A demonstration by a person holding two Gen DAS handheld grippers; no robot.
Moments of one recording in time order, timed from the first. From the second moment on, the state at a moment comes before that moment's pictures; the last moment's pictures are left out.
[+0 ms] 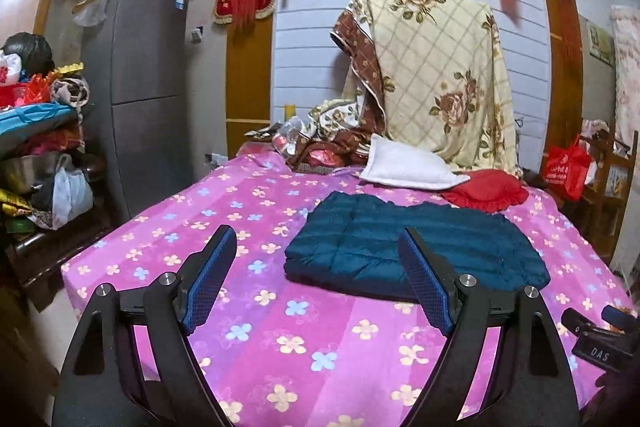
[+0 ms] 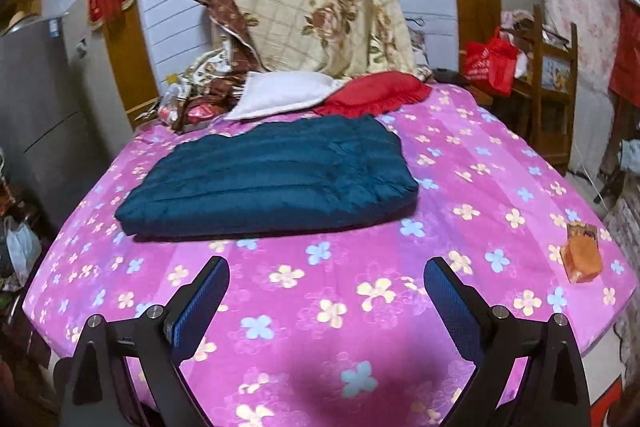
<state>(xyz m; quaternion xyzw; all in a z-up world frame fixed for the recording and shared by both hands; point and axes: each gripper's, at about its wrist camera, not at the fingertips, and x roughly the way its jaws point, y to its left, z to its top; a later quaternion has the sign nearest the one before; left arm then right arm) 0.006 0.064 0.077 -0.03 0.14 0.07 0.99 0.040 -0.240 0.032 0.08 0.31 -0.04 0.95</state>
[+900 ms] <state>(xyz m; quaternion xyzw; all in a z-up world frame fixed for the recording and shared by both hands) 0.025 0.031 0.020 0.00 0.26 0.02 0.96 0.036 -0.219 0.002 0.04 0.35 -0.05 0.93</state>
